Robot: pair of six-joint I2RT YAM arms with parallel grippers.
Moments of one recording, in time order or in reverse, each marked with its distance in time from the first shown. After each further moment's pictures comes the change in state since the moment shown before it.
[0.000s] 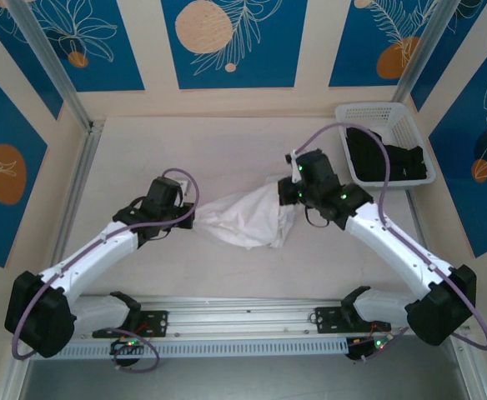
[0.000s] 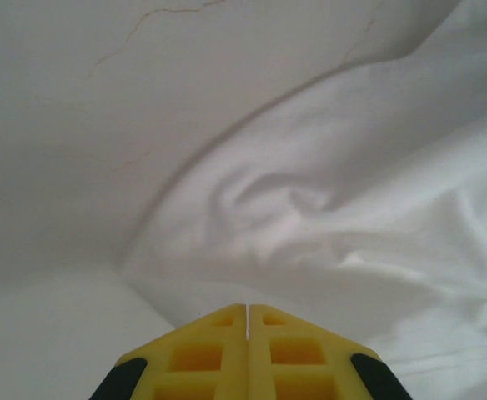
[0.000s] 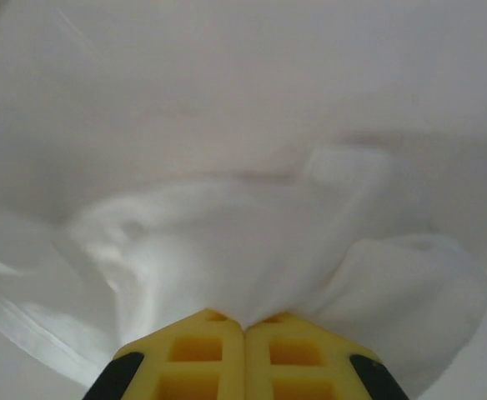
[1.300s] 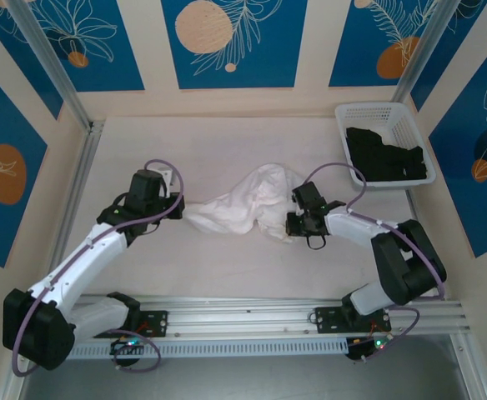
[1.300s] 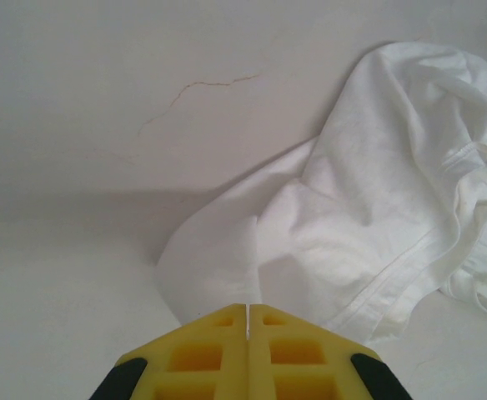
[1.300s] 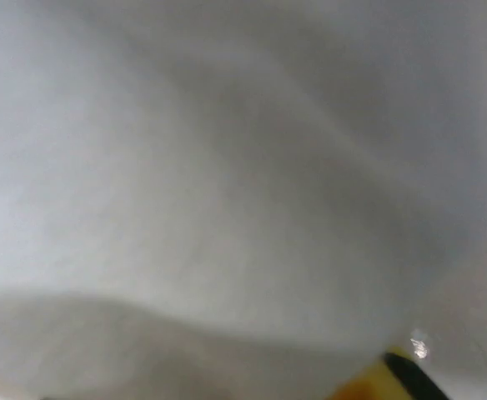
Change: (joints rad) left arm 0.116 -0.076 0.027 -0.004 0.041 0.002; right arm -0.134 0.244 -0.407 0.209 -0.077 0.101
